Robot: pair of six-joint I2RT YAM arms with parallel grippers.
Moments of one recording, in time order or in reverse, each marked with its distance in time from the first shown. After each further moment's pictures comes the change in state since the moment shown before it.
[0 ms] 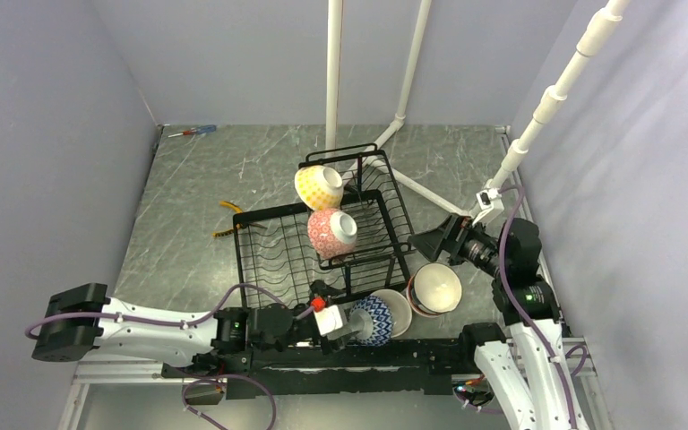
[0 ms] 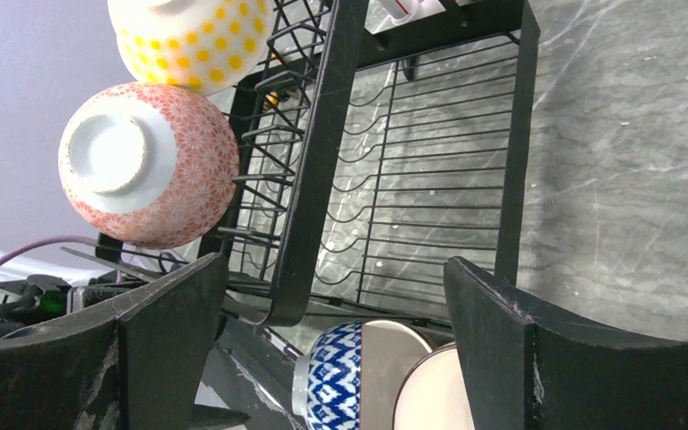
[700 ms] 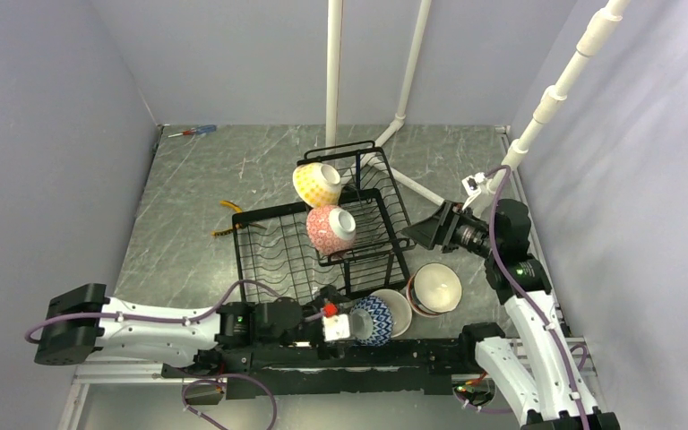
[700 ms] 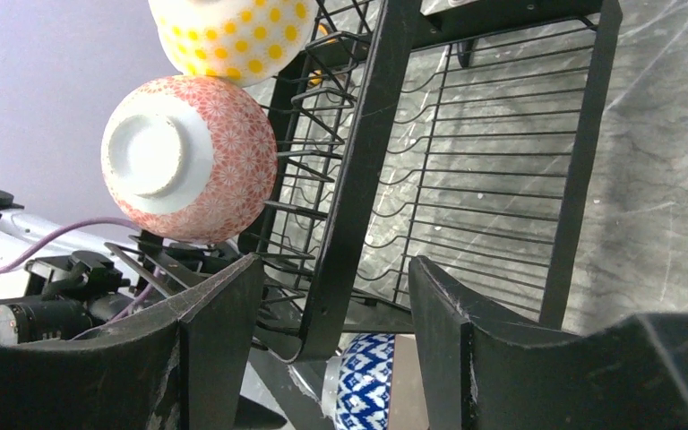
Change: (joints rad) left arm 0.050 -0.010 0.023 -0.114 0.141 0.018; right arm 0.018 0.168 0.029 0.114 -0.104 0.043
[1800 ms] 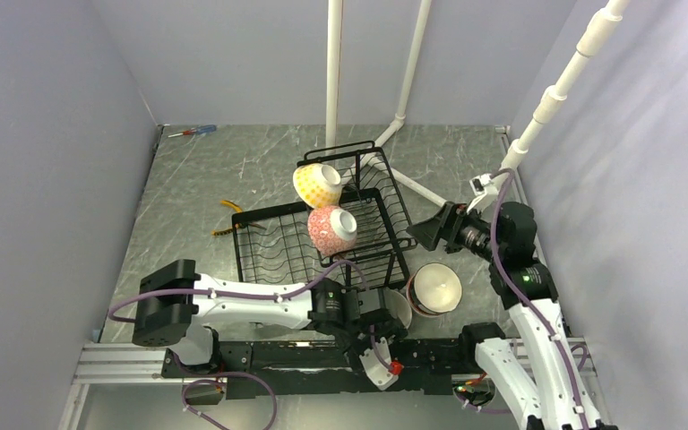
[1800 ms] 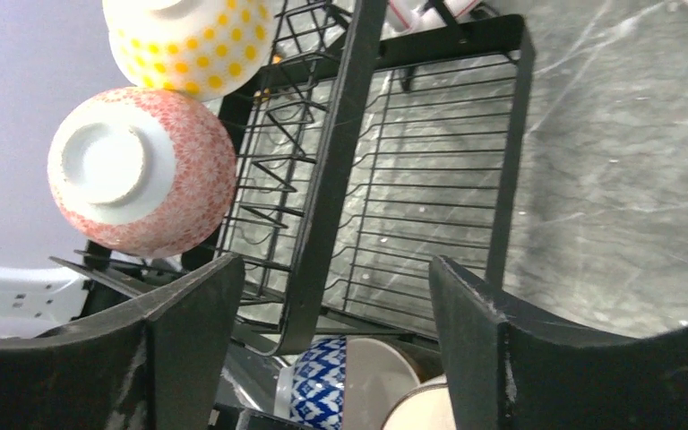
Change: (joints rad) left arm -0.006 0.636 0.778 -0.887 0.289 0.958; right arm 0.006 -0.038 0.036 -0.059 0.093 -0.113
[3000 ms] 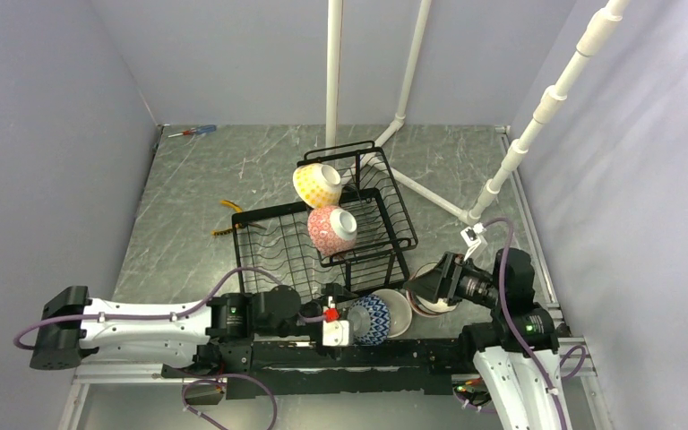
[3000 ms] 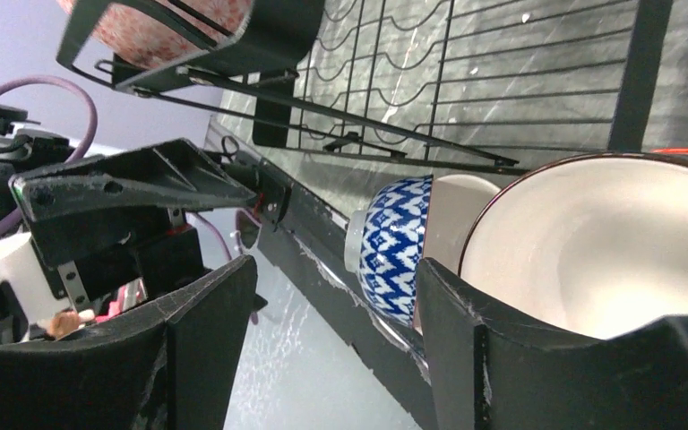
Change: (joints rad) left arm 0.033 -0.640 -0.588 0.665 -0.109 -0.703; right arm 0.000 -0.365 -0.172 -0.343 -0.166 0.140
